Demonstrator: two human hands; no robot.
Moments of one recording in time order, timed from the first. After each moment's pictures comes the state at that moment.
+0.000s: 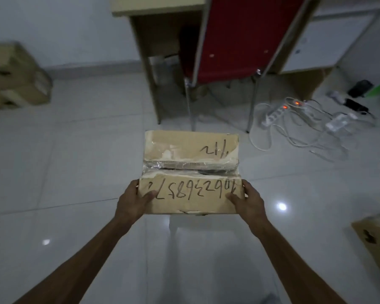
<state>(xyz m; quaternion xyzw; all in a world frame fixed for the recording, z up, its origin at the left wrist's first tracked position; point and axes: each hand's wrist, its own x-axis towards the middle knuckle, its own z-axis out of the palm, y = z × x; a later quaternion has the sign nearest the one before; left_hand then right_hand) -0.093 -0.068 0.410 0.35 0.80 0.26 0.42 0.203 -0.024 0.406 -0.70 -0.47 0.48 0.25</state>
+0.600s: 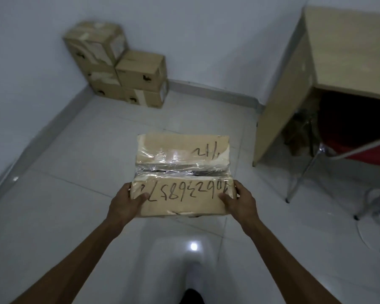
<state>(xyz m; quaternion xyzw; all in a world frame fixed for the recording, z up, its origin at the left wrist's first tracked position) -0.512 -0.148 0.462 0.14 0.86 0.37 0.32 -0.271 0.031 0.458 -0.54 -0.64 0.52 0.15</state>
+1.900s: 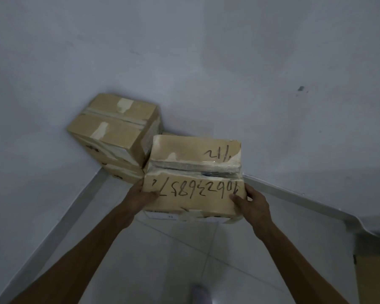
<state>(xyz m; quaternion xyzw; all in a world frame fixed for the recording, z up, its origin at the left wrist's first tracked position) -1.235 0.355 0.457 0.09 0.77 0.46 0.43 -0.992 0.537 0.437 -0.53 -0.64 0.52 0.17</state>
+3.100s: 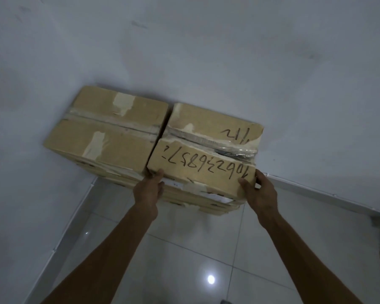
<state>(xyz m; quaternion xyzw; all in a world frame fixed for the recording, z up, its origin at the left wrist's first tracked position) -1.403 0.448 0.341 -0.20 0.68 0.58 0.40 -1.174 0.588 0.364 -0.60 -0.61 0.48 0.20</state>
